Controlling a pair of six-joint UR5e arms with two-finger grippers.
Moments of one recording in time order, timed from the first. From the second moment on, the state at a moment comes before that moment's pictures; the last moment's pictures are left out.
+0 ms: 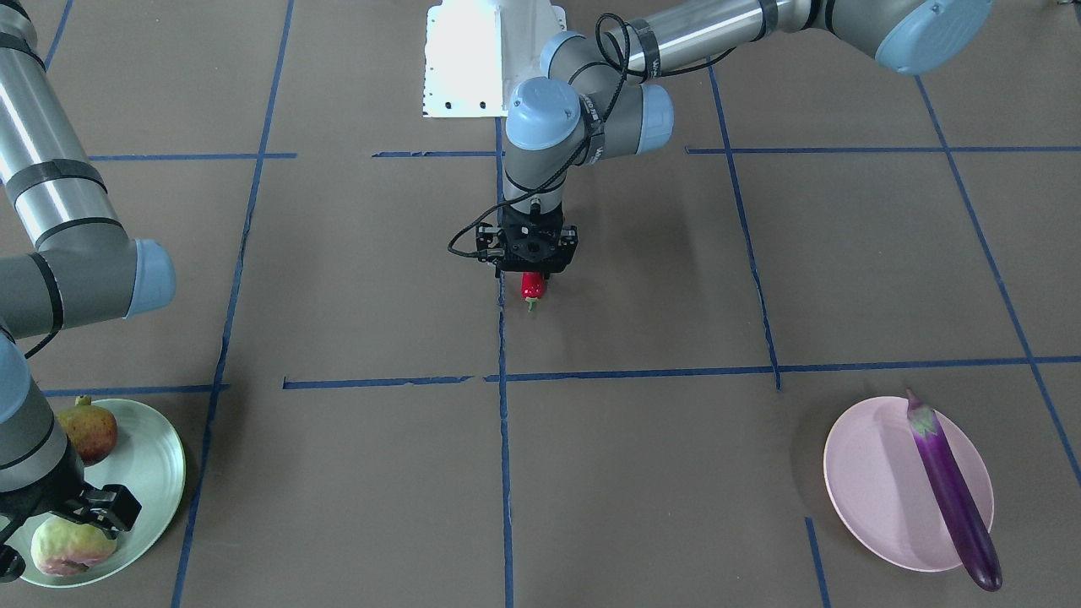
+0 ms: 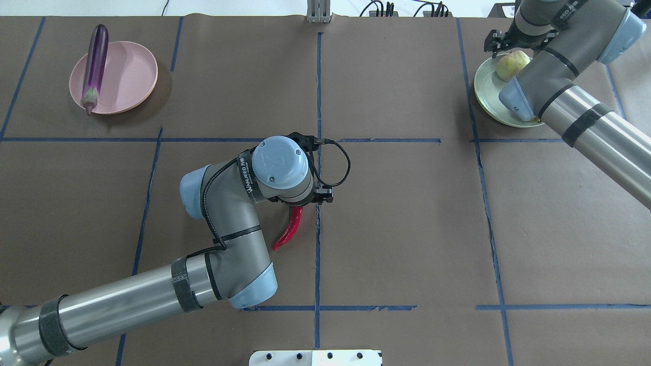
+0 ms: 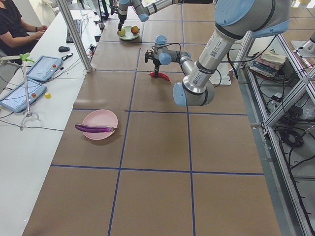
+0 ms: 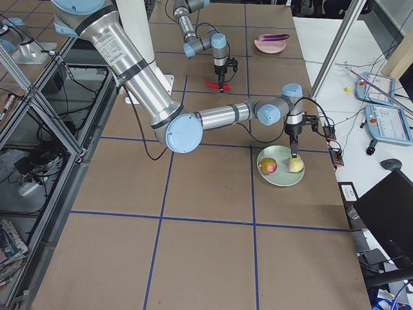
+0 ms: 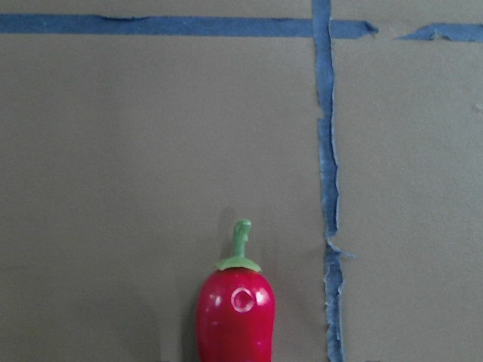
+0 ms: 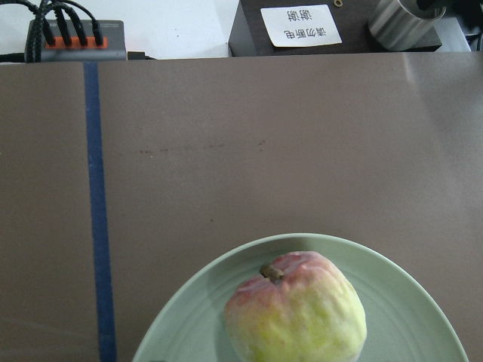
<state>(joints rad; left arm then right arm) -0.45 -2.37 -1.41 -1.79 -1.77 -1.25 1.07 -0.90 1.09 -1.27 1.85 0.84</state>
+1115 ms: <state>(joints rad) -0.76 -2.28 -1.46 -1.80 -1.81 -1.18 1.09 -0.99 1.33 -1.32 2.09 0.85</state>
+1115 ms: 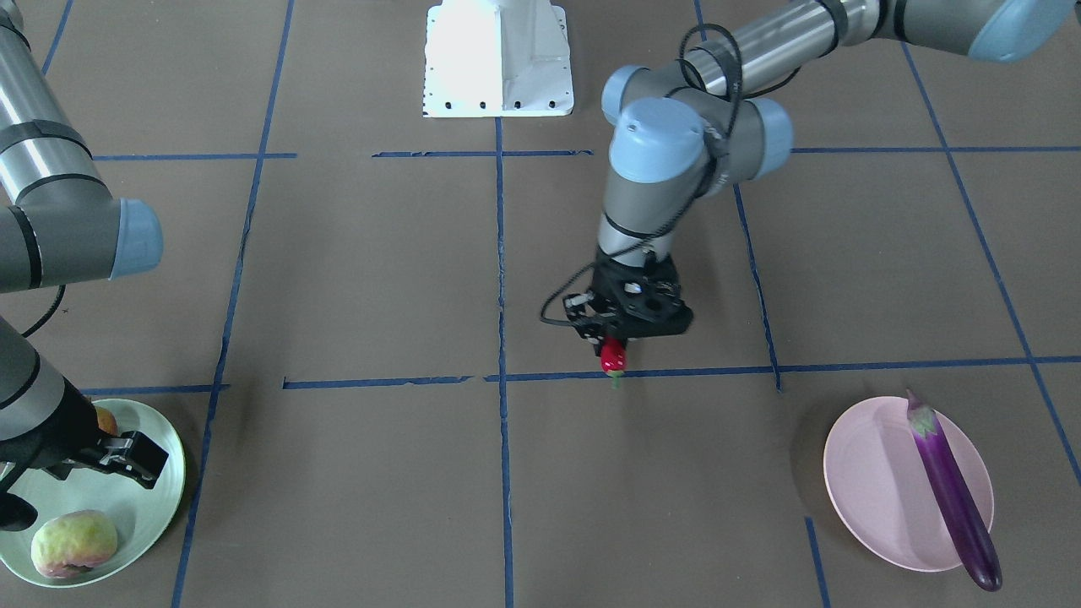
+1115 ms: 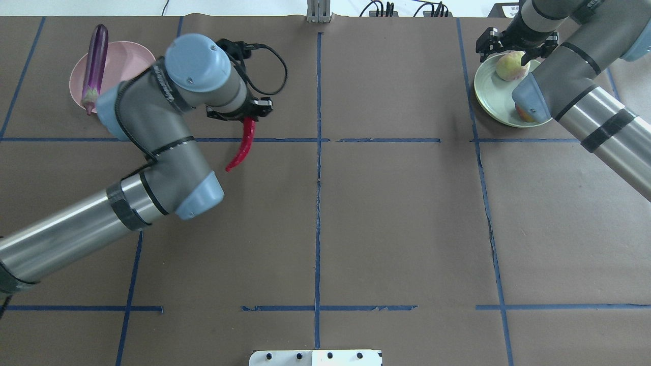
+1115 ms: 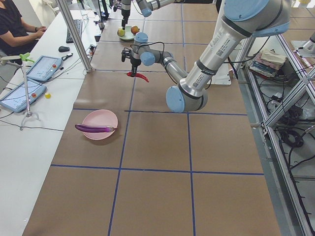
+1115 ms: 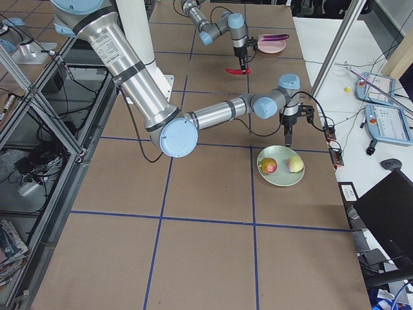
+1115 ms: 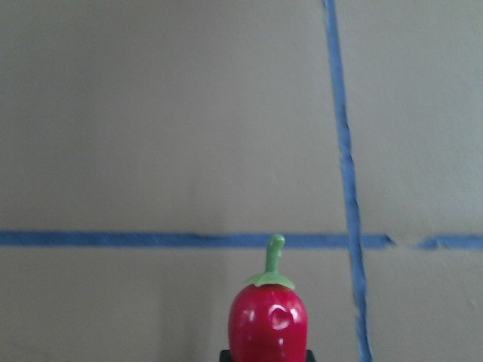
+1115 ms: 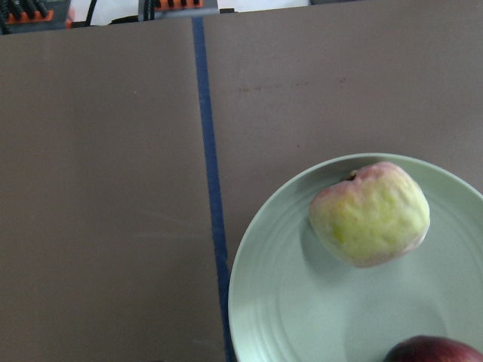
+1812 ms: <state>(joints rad) -1.04 -2.27 -1.07 -1.91 -1.91 -0.95 1.09 -1.19 1.62 -1.33 2.26 0.85</state>
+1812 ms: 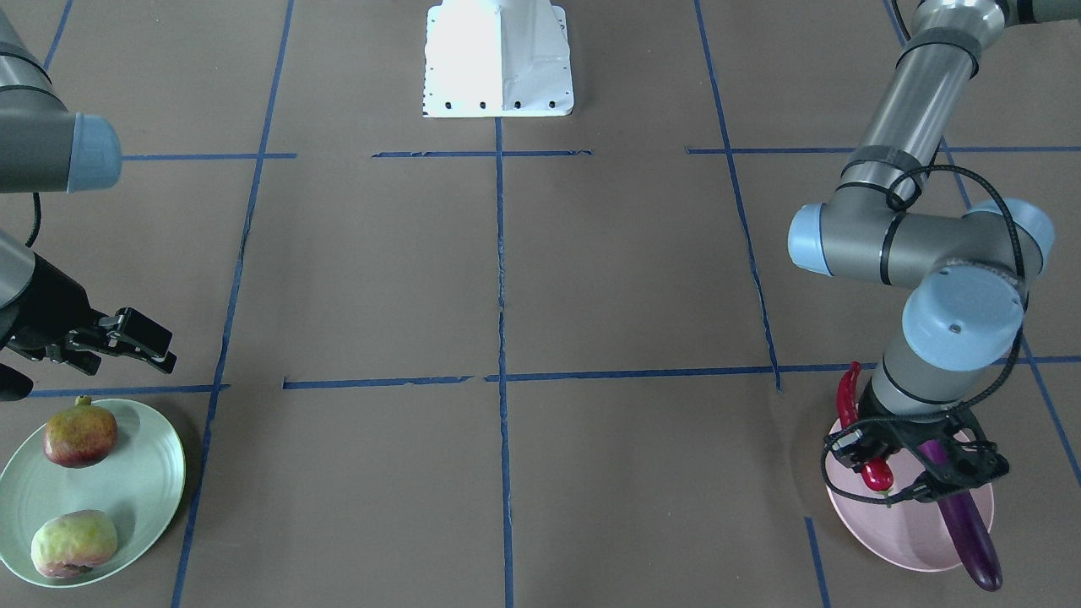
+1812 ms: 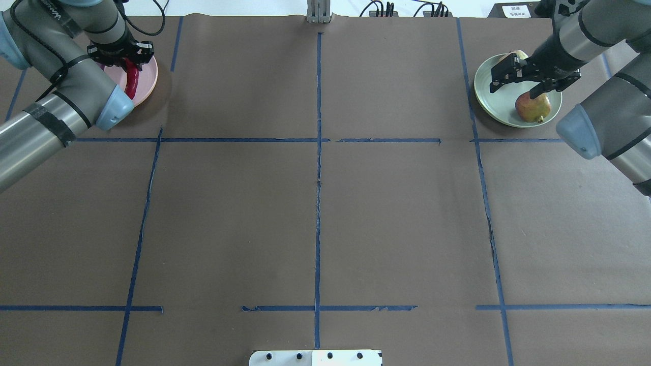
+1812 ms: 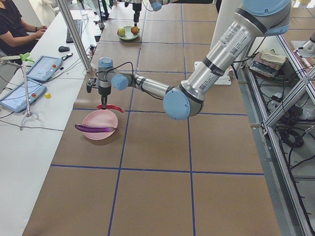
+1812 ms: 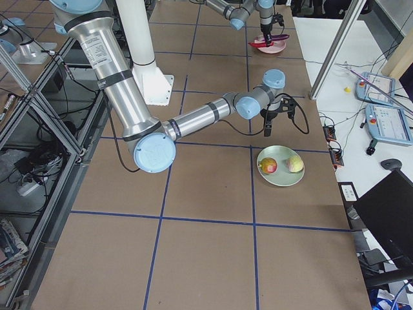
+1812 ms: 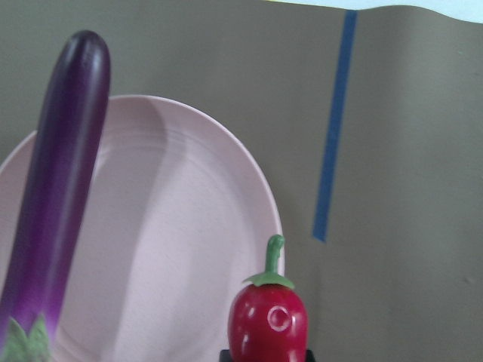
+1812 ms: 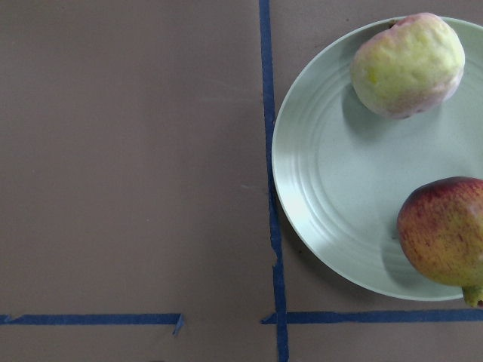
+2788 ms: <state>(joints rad) -1.18 -2.12 -1.17 -2.03 -2.11 -0.73 1.19 -1.32 1.70 -1.33 2.32 0.83</state>
